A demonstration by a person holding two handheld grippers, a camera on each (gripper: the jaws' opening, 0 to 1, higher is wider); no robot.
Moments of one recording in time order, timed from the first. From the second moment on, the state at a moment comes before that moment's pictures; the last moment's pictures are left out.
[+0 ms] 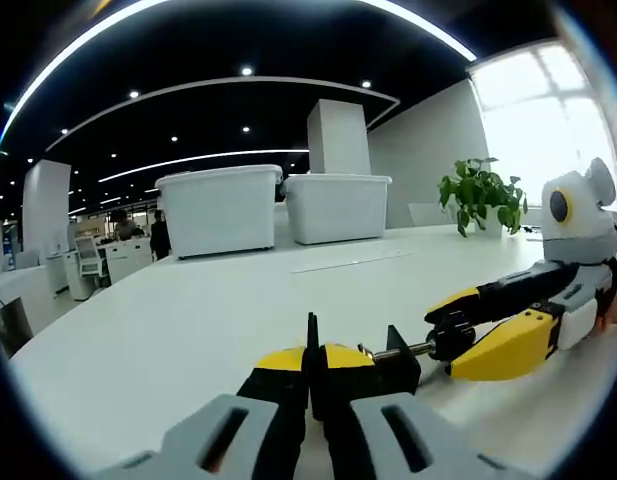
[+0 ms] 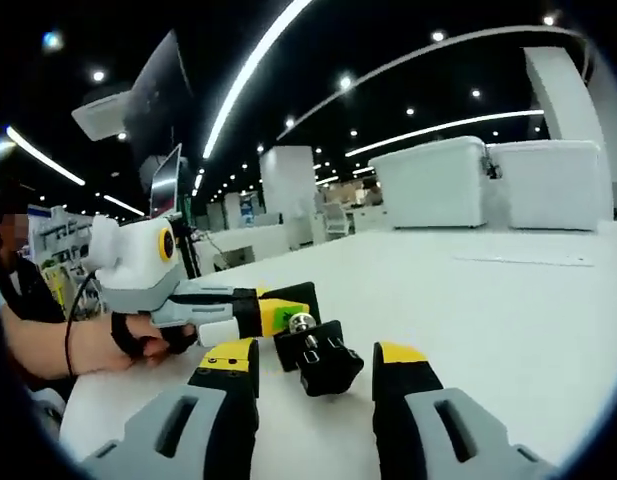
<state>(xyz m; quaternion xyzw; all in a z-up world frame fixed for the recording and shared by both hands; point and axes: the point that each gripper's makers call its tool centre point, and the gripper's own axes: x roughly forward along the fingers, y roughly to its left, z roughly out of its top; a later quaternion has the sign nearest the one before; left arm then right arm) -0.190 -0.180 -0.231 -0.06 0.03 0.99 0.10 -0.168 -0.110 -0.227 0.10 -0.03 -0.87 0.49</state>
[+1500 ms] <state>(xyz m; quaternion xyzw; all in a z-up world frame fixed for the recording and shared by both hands) -0.189 -0.179 -0.232 -0.06 0.03 0.99 0.10 -0.163 -0.112 -0.221 0.06 0.01 -0.87 0.48</state>
